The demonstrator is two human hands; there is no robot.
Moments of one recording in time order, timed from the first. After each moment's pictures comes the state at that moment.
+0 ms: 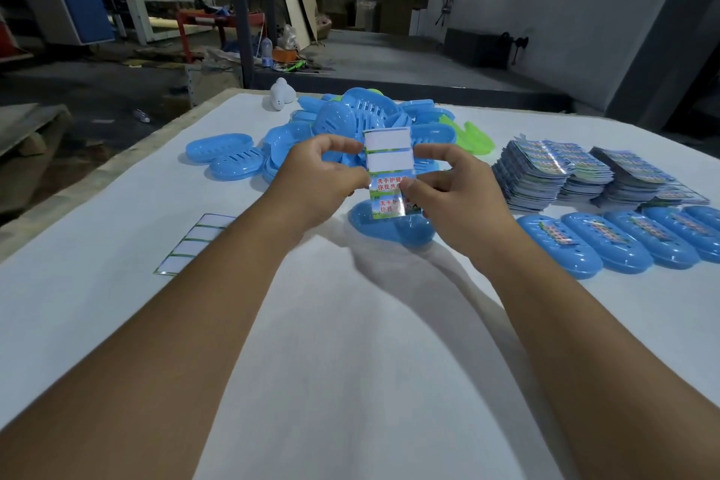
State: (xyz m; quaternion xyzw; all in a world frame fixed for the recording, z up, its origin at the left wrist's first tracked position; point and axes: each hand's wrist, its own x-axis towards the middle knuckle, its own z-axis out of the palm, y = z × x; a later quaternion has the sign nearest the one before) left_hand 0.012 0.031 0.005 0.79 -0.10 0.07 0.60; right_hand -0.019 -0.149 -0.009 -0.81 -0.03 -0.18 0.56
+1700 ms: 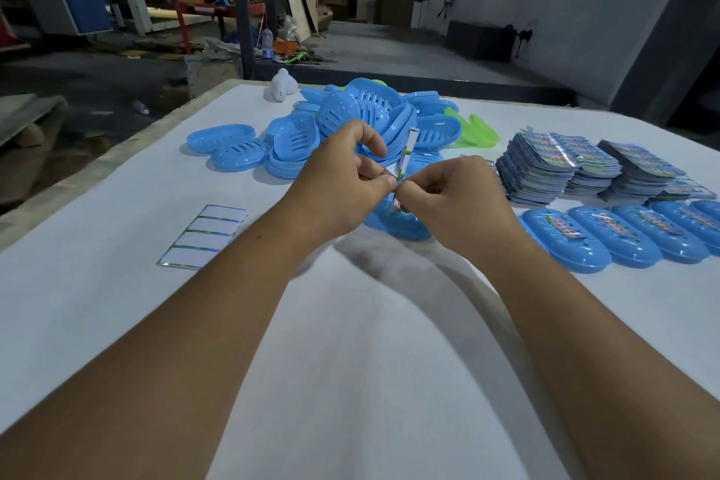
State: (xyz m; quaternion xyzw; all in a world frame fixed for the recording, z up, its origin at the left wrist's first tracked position) left_hand 0.004 0.021 -0.004 0.81 -0.22 0.09 0.53; right_hand -0.025 -0.141 -0.012 -0.88 -0.05 -0.22 0.42
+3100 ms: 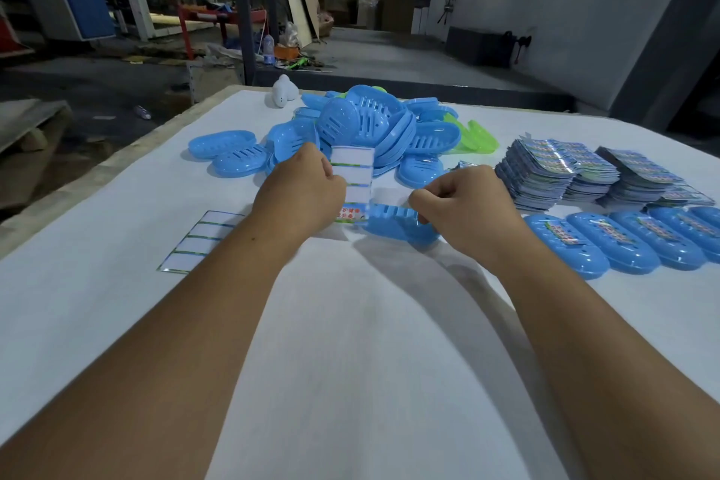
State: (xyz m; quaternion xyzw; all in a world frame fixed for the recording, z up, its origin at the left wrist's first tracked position) left_hand 0.022 0.039 -0.008 0.93 -0.01 0.14 0.34; right_hand -0.020 -0.155 -0.011 -0.90 0.02 -0.18 0.39
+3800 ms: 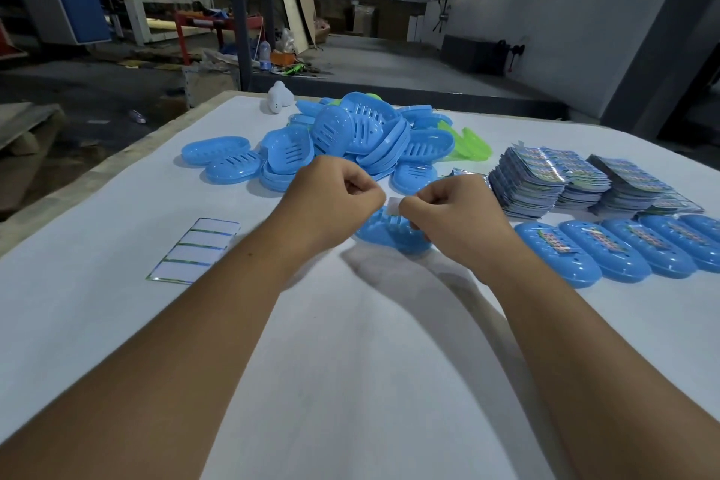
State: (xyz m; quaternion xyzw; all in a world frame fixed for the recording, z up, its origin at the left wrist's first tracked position) left_hand 0.005 0.021 -0.004 0.87 -0.16 0.12 0.45; right_hand -0.016 -0.153 -0.014 -0.88 0.01 -0.16 0.45
